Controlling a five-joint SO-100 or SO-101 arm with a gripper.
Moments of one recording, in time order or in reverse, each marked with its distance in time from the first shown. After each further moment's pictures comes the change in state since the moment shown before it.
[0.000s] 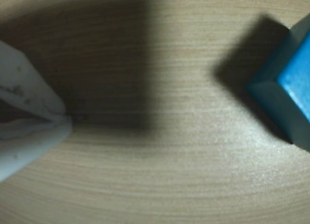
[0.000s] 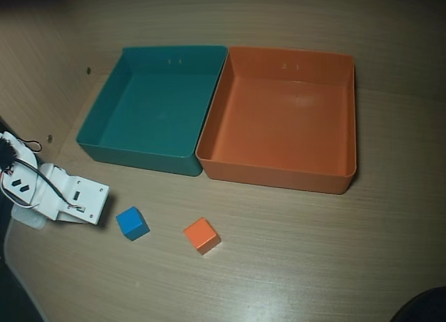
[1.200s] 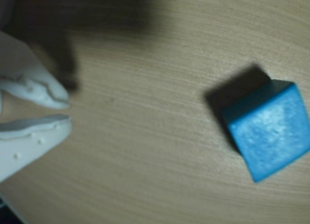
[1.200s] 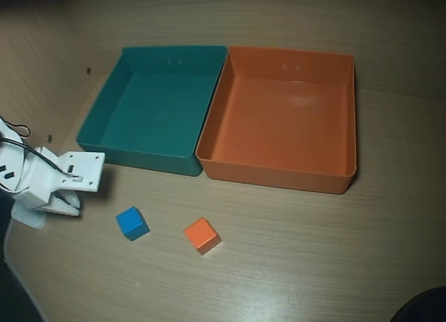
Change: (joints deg) arm 1.1 -28.5 -27.9 1.2 -21.7
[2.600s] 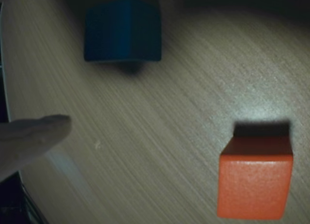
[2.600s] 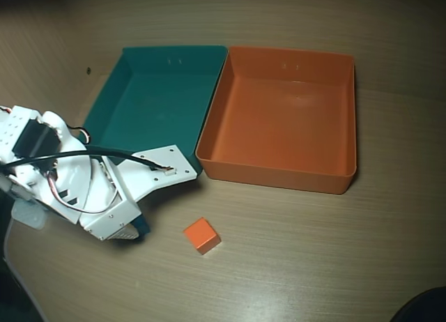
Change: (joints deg) arm 0.7 -76.5 -61.9 0.0 -30.9
